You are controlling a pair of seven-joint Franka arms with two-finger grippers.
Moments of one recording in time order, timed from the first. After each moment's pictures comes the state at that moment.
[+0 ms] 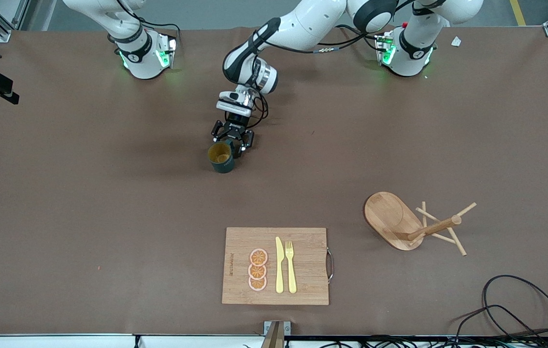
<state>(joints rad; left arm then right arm) -1.14 1.04 -0.19 -1.51 2.01 2.11 -2.52 0.01 -0.07 -0.10 -1.53 -0.02 1.39 -0.12</state>
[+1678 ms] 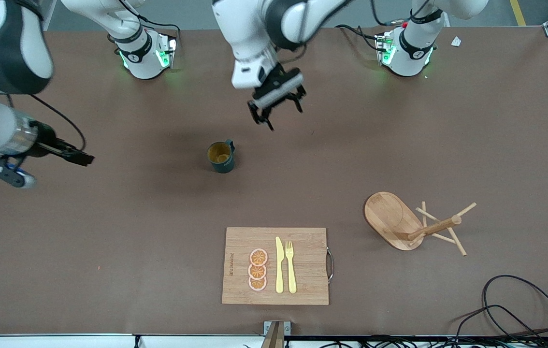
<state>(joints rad) -0.67 0.43 -0.39 -1.46 0.60 1.68 -1.68 0.16 0.12 -0.09 -1.72 0.05 1.64 0.61</state>
